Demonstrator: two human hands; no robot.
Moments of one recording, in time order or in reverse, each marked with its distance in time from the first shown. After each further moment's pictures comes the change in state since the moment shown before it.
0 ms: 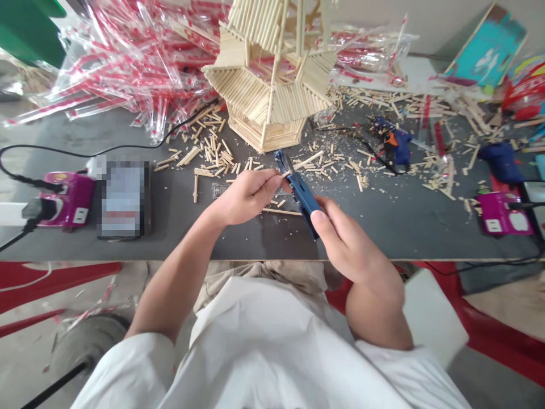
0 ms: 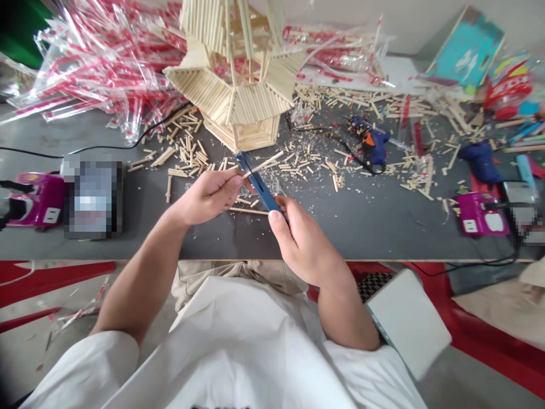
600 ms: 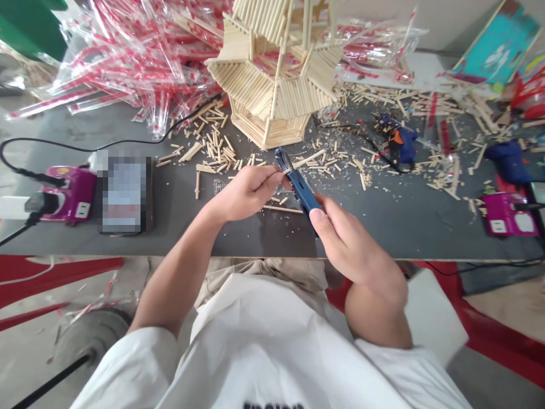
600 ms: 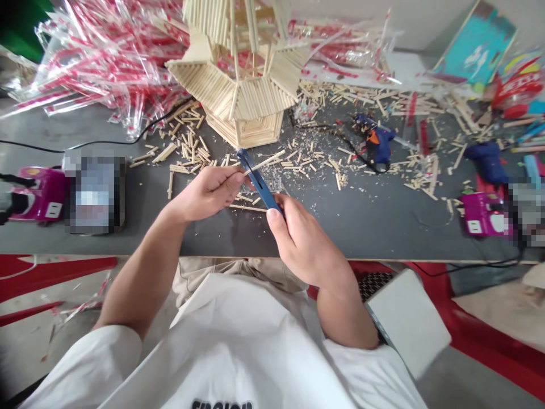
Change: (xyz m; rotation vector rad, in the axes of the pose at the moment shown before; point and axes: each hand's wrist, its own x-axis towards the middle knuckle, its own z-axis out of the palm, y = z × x) left_hand -0.001 0.006 -0.004 0.082 -0.008 -0.030; right_hand 0.000 -0.005 0.001 -0.114 -0.009 -0.023
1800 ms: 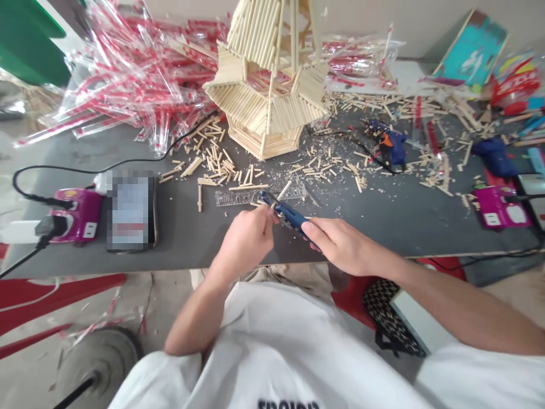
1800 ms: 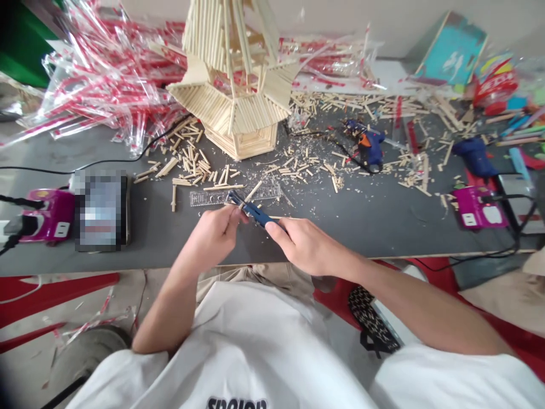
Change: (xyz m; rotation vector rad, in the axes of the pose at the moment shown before) left_hand -0.041 0.023 0.034 0.290 0.093 -0.350; right_hand 0.012 0.010 -0.011 -0.103 -0.326 0.094
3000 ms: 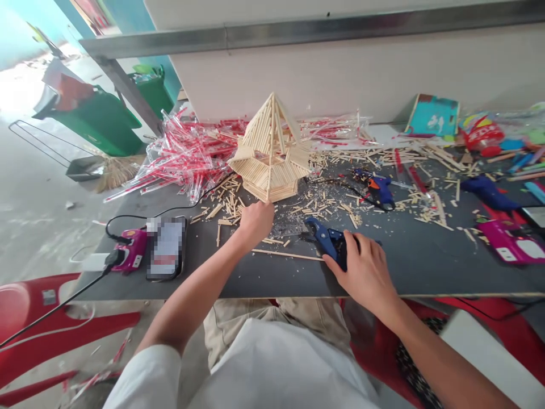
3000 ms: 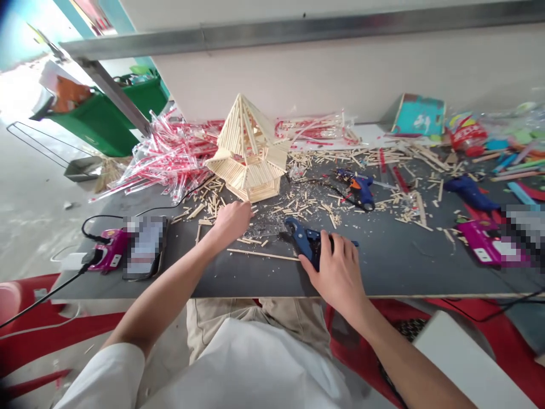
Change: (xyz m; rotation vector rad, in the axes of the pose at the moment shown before) left_hand 0.100 0.008 -0.028 0.751 -0.043 -0.036; right_hand -0.013 0.076 0.028 -0.721 0.741 0.093
